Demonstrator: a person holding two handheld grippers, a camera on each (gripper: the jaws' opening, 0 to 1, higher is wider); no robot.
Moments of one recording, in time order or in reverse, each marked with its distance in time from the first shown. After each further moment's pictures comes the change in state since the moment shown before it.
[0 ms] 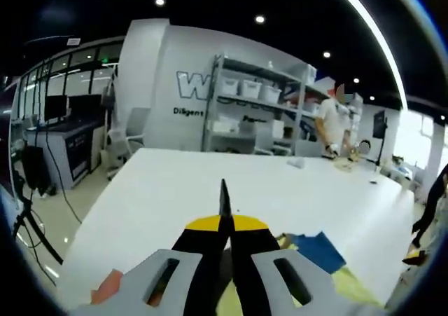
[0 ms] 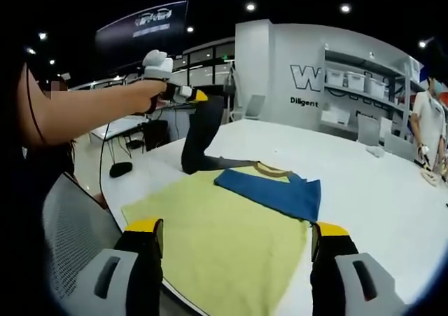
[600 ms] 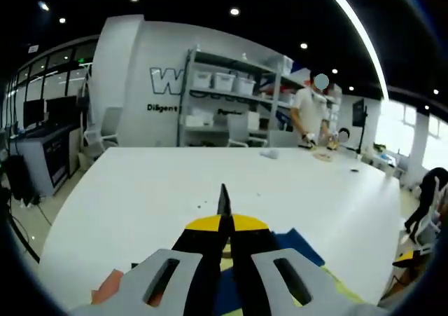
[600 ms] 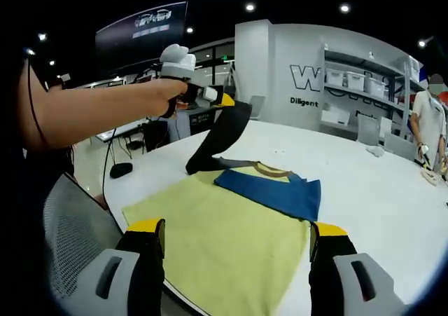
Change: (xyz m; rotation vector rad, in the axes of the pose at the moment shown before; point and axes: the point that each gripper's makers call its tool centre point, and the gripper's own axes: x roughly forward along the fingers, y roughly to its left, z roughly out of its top) left arm 0.029 -0.080 -0.026 0.054 0.053 -0.135; right arm -0.001 0.000 0.000 0.003 -0.001 -0.001
